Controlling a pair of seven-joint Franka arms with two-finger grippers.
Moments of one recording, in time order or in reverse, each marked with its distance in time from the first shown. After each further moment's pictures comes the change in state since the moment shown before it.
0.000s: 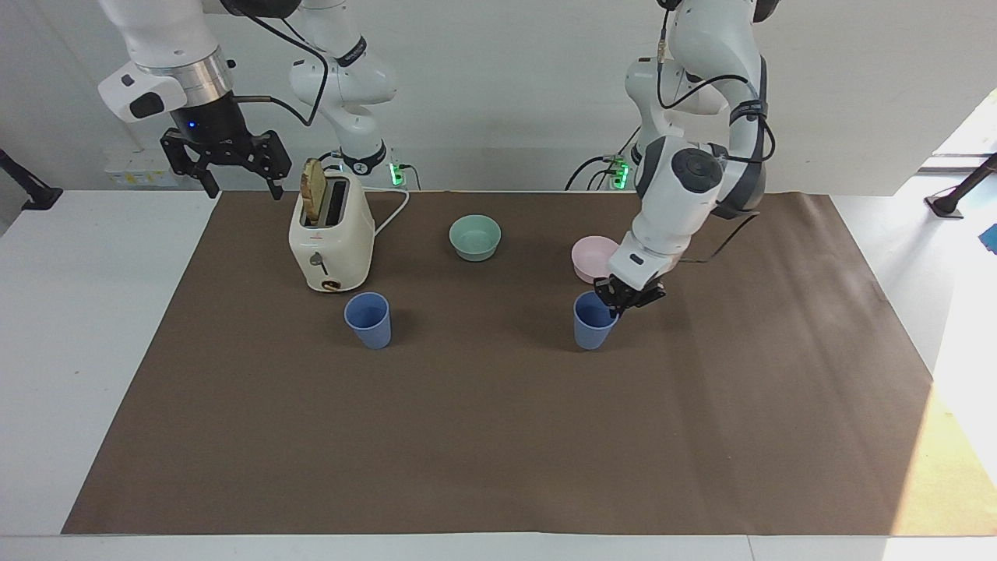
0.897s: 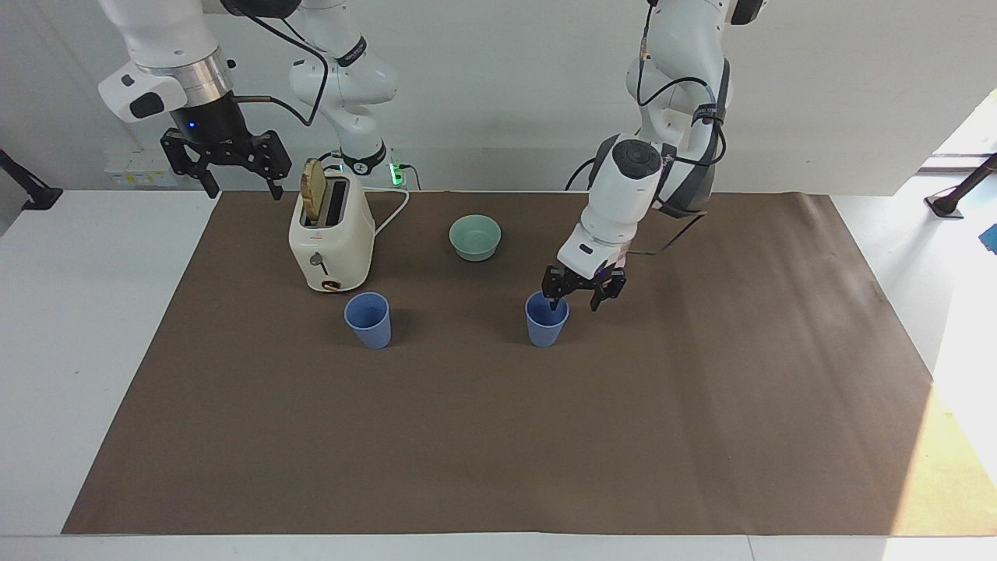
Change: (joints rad) left arm -0.044 -0.012 0.028 -0.008 0.000 0.019 -0.027; right arm 0.000 0.000 0.000 0.000 0.000 0.000 0.000
